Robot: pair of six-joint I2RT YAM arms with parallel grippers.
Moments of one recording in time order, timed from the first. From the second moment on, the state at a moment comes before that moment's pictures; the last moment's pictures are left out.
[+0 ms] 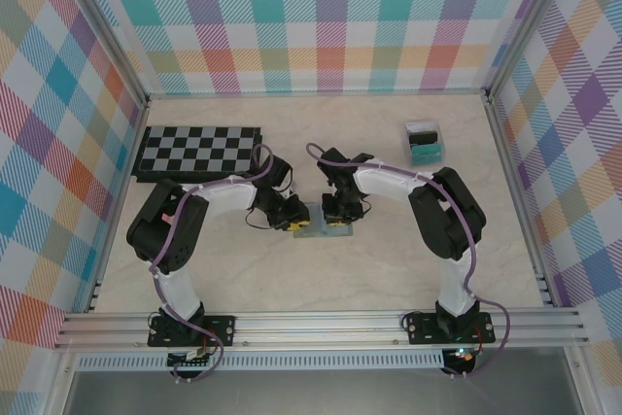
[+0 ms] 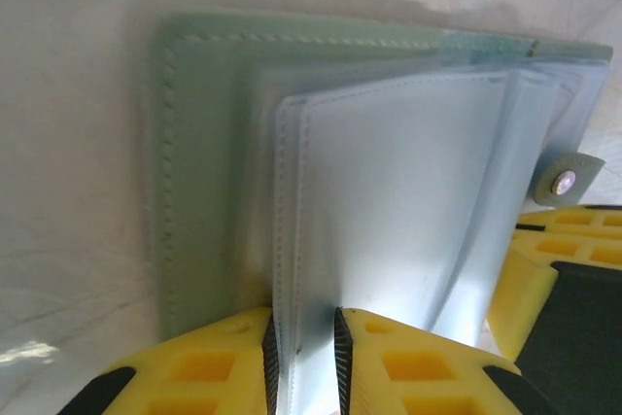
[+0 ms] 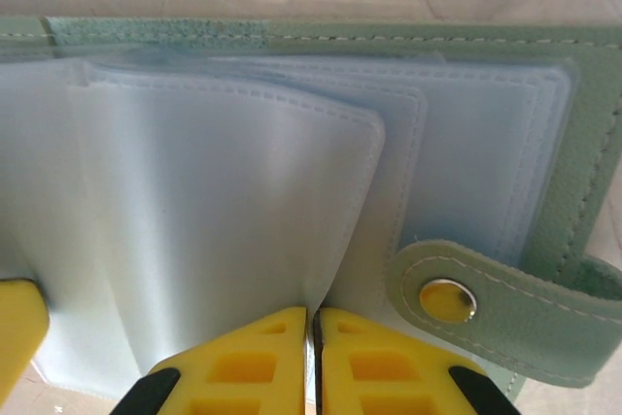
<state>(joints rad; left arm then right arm) -0.54 1.81 1.02 -0.42 0.52 -0.79 0.70 1.96 1.34 -0.82 -0.20 0.64</state>
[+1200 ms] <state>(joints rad) -0.54 1.72 1.10 -0.57 0.52 -0.68 0.70 1.71 1.23 -0.77 -0.22 0.71</state>
